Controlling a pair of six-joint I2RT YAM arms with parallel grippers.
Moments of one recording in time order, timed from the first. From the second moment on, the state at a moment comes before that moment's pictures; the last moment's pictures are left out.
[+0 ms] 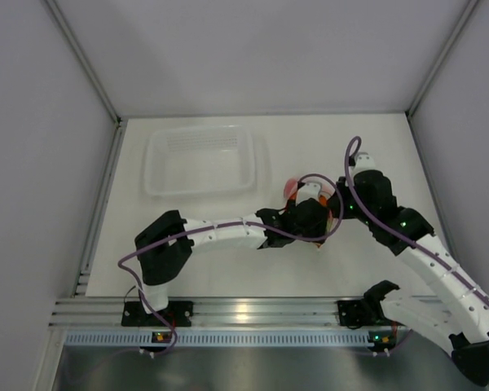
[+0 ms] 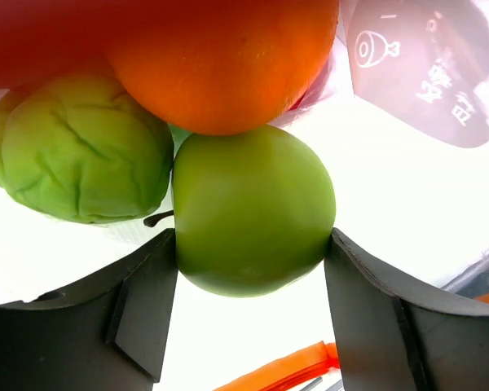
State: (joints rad) left arm -1.18 1.88 1.37 -0.23 -0.32 -0.75; right arm 0.51 0.86 0.90 -0.63 0.13 0.39
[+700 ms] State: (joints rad) left arm -1.24 1.57 1.21 -0.20 -0.44 -0.73; right arm 0.60 0.97 0.90 -0.54 0.13 0.39
